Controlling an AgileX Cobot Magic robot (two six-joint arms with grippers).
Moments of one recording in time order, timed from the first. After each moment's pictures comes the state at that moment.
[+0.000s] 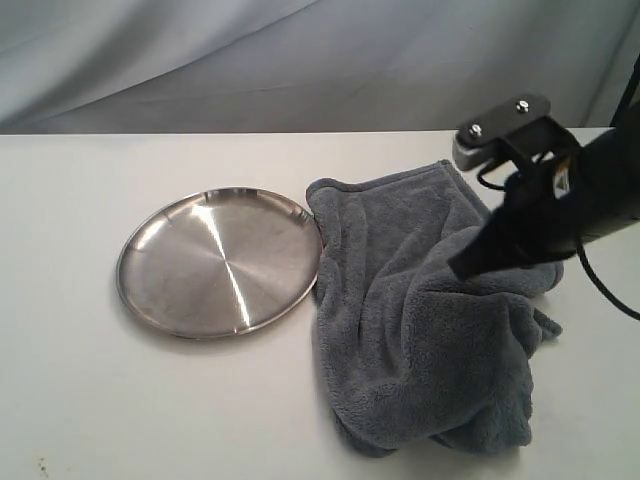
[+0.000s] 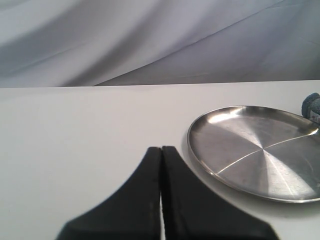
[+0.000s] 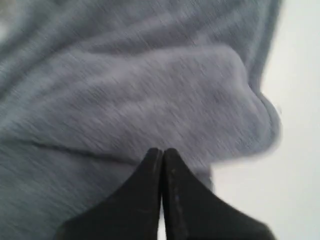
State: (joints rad) left arm -0.04 0.00 0.00 0.03 0.28 -0.02; right arm 0.40 1.50 -0.93 -0.19 0.61 0.01
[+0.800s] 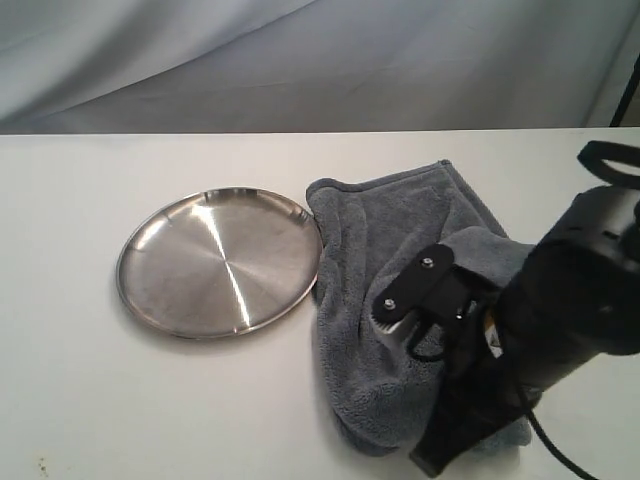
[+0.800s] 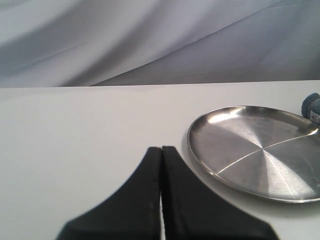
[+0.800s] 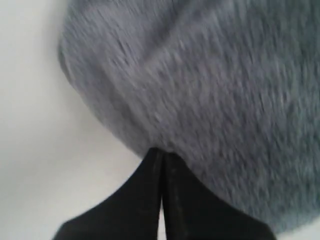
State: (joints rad) left arm -0.04 0.00 0.00 0.03 0.28 -0.02; right arm 0.75 1.50 -0.79 -0.09 0.74 -0.03
